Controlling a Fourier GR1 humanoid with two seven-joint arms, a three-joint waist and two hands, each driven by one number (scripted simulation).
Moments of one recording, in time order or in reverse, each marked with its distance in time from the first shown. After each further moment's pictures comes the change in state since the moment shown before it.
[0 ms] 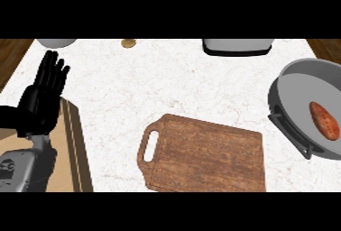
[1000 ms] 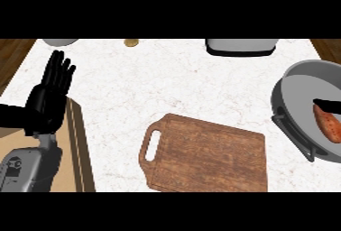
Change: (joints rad) left arm -0.010 -0.007 -0.030 0.021 0.006 0.009 -0.032; right arm -0.236 -0.015 0.346 0.311 0.559 -0.043 0.287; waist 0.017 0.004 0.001
